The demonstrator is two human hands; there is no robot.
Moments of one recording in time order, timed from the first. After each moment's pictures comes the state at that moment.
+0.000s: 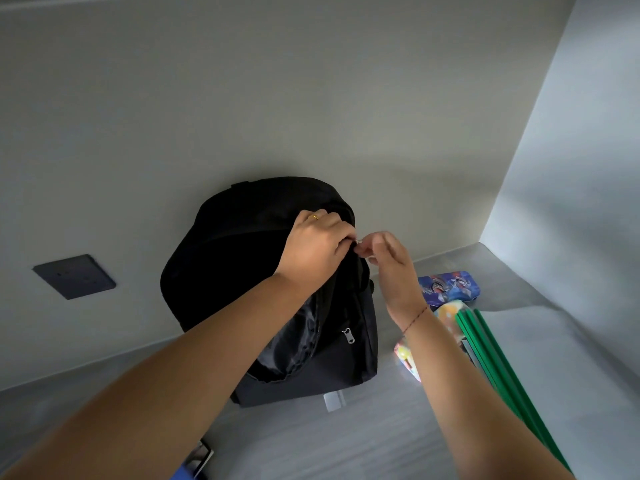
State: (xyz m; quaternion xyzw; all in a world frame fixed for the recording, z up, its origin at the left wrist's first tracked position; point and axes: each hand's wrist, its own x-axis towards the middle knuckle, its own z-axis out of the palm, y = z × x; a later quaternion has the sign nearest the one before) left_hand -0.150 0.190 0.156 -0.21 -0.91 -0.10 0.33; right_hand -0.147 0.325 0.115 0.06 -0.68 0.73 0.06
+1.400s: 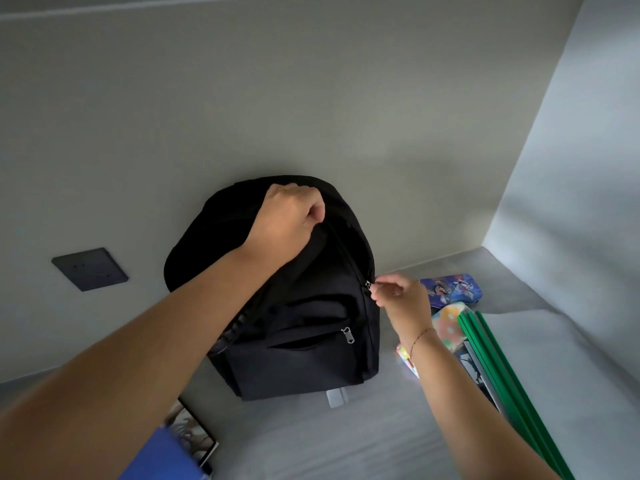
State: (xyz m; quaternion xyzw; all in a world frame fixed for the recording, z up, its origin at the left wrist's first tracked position) left_hand -0.138 0.148 0.203 -0.18 -0.92 -0.14 0.31; right_hand -0.132 0.340 0.067 -0.06 -0.75 0.65 0.02
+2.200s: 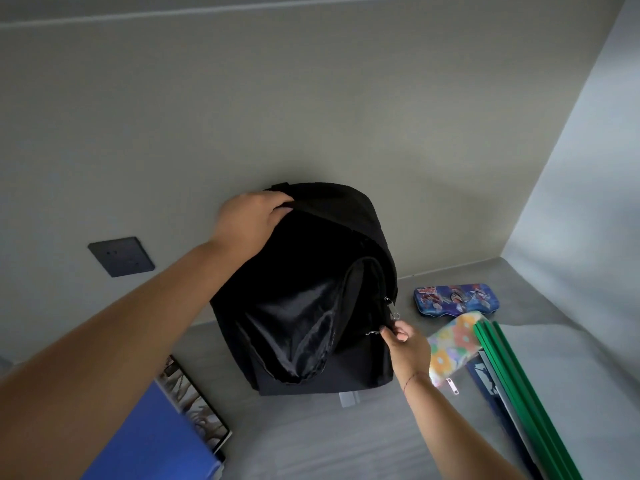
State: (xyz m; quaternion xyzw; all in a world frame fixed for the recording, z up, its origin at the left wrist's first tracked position) left_hand -0.116 0.077 0.209 -0.06 -0.95 -0.09 0.29; right_hand -0.104 0.324 -0.014 -0.12 -0.80 0.59 -0.01
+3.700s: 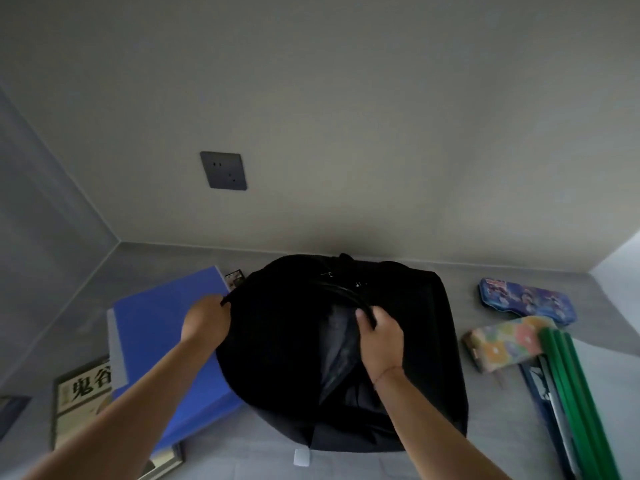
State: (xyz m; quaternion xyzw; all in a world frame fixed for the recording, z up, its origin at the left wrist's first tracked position) left_hand 0.102 -0.041 0.013 0.41 -0.88 -0.26 0.02; right_hand 0.001 0.212 0.005 0.03 -0.87 0.48 -0.11
